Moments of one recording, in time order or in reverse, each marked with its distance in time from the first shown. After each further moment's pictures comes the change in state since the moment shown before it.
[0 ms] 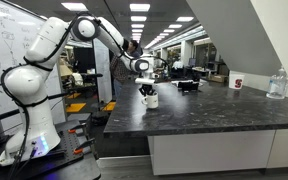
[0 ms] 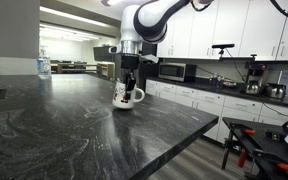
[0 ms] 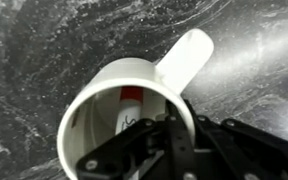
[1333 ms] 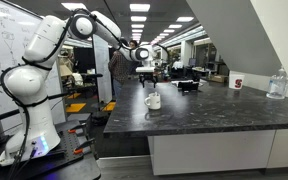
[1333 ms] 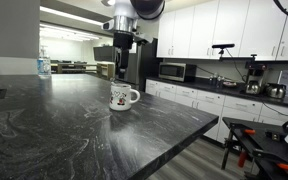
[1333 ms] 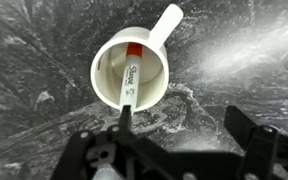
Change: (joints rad) arm 0.026 -0.058 0.015 0.117 -0.076 -0.098 0.107
